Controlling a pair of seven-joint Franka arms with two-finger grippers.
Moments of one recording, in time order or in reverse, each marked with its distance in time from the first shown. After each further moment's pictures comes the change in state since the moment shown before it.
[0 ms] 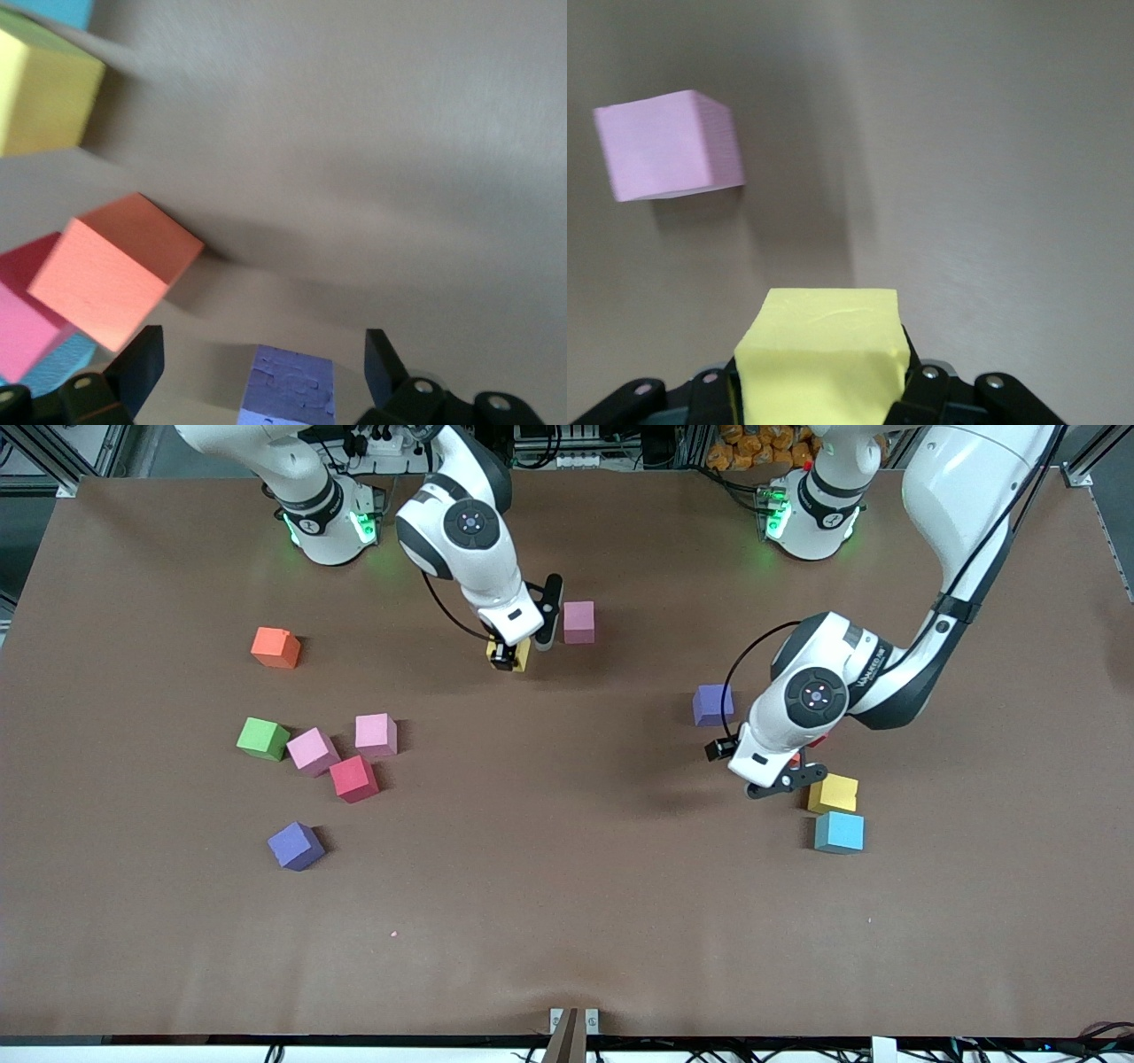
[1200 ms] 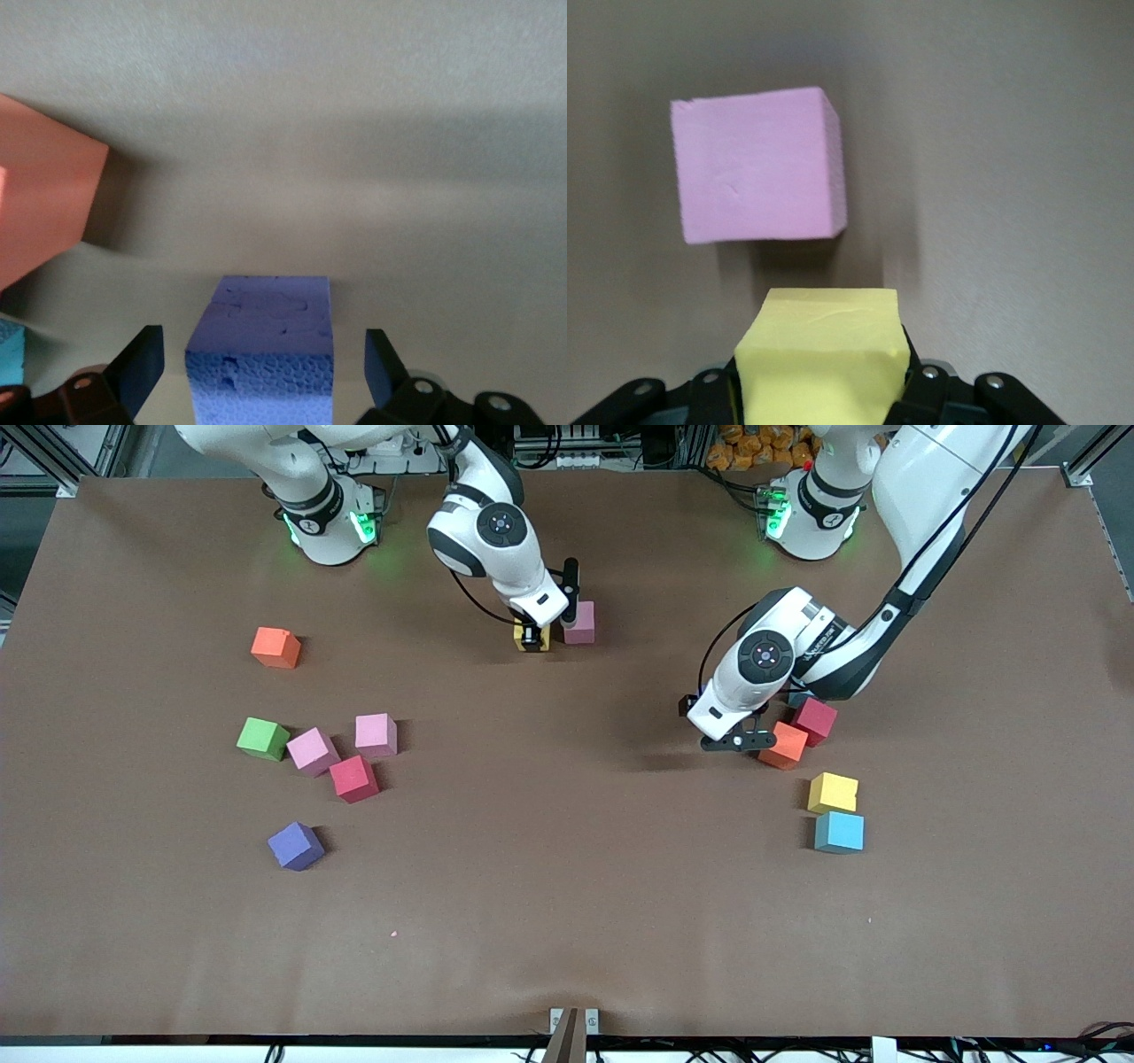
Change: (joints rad) left arm 0.011 -0.024 -0.065 -0.209 0.049 0.143 0.081; right arm 0.031 0.145 0.068 -0.069 -0.064 0.205 0.053
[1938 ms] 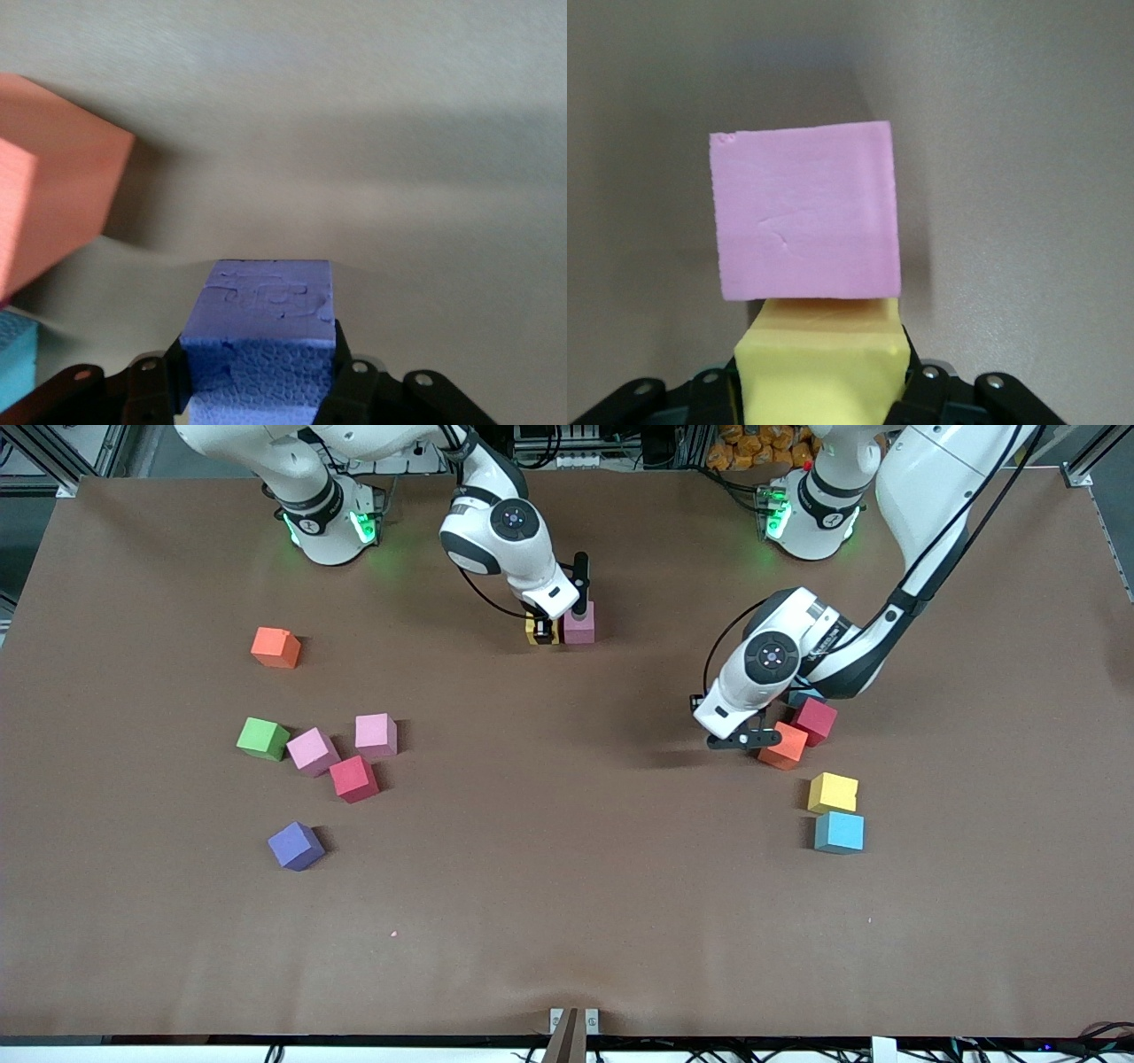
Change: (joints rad) left arm 0.039 -0.009 0.000 -0.021 0.000 0.005 -0.012; right arm 0.029 0.059 0.011 0.006 -0.087 0.054 0.095
